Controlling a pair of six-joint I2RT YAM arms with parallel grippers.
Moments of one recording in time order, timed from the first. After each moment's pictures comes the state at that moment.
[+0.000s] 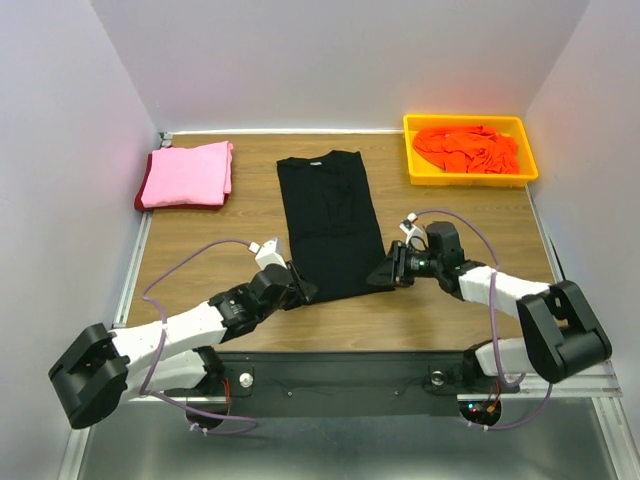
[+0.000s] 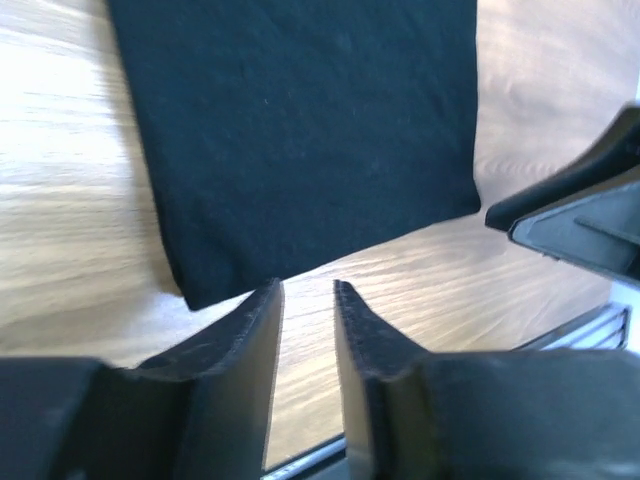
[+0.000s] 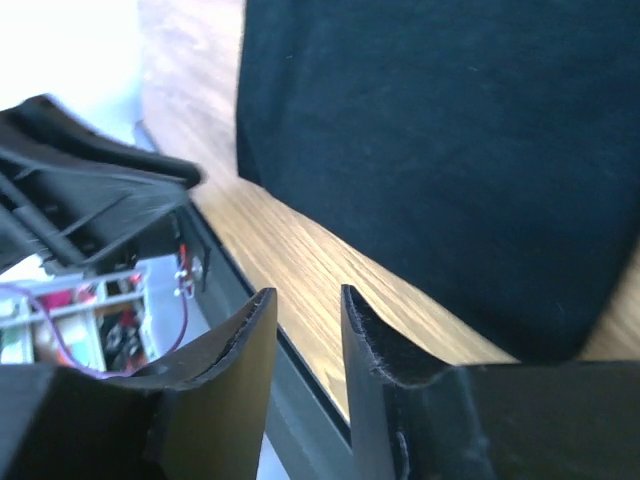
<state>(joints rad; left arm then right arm) -0.91 0.98 0.41 -0.05 -0.27 -1.06 0.35 1.31 0.49 0.15 -0.75 0.69</state>
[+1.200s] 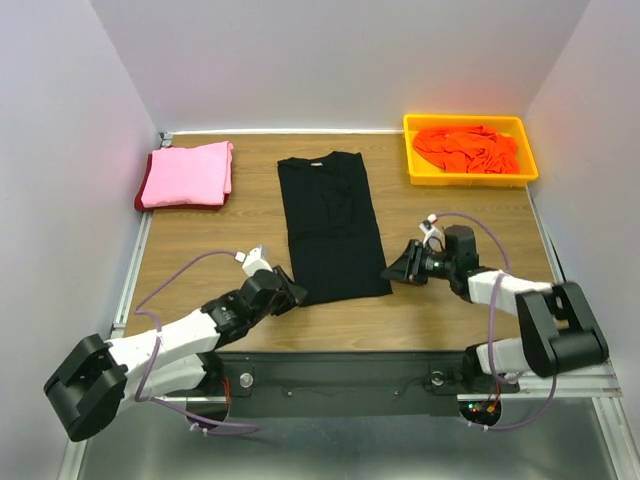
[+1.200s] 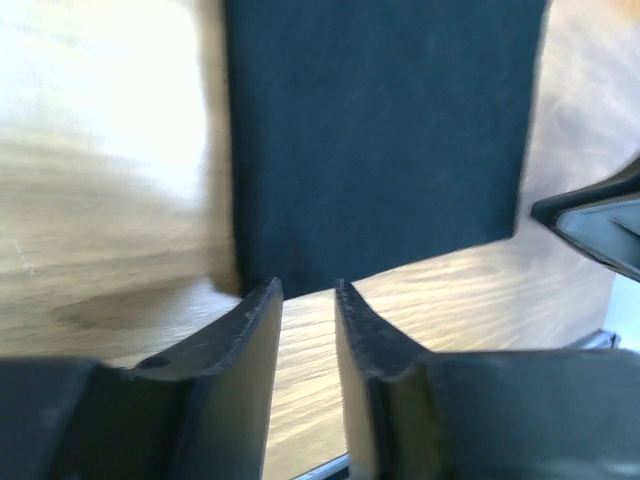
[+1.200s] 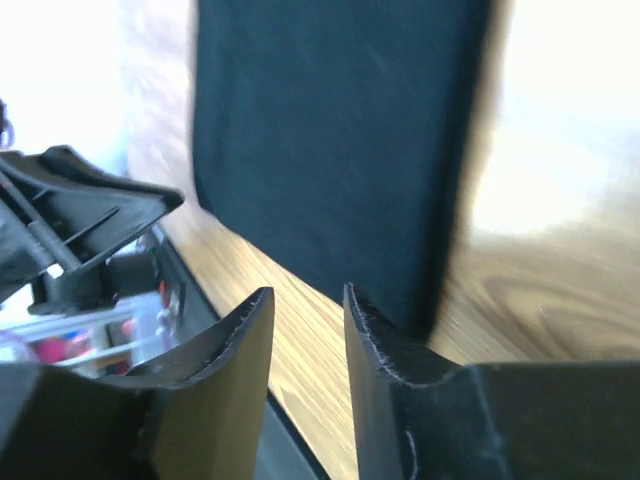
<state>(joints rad) -0.84 0.95 0.23 0.07 -0.22 -1.13 0.20 1.41 0.38 0.34 -0.81 0.67</state>
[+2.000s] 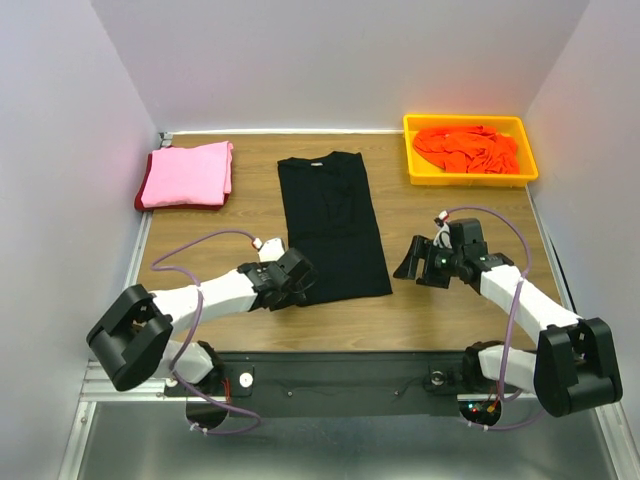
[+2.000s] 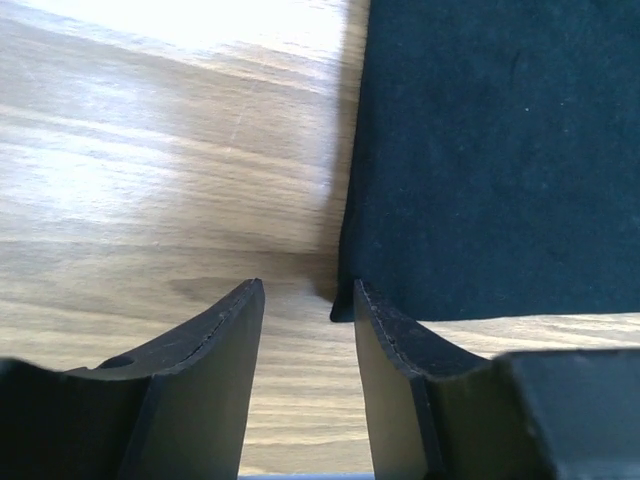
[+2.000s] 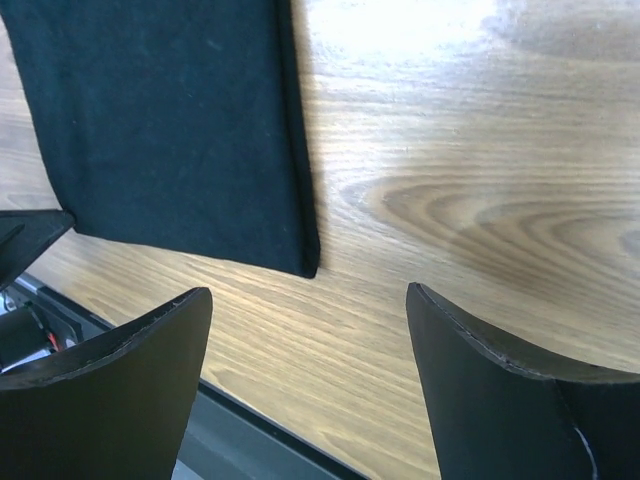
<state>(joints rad) -0.86 1.30 0.65 -0.50 -0.33 -1.09 0.20 1.16 0.58 -0.34 -0.44 0.48</state>
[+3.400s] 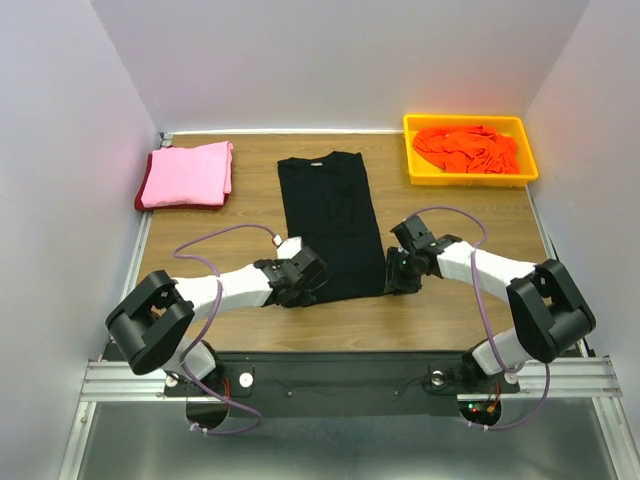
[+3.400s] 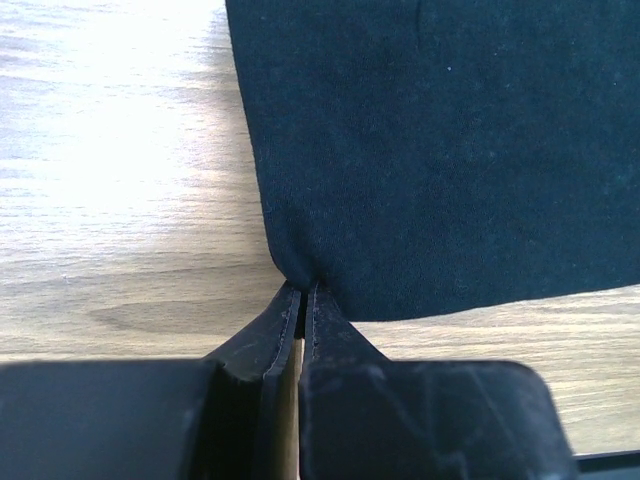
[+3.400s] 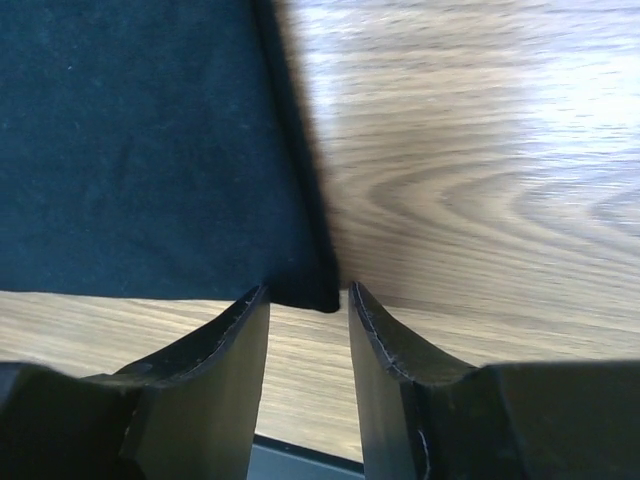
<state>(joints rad) -0.90 1.44 0.72 -0.44 -0.28 -0.99 0.52 1.47 0.77 -0.49 -0.09 0.66</state>
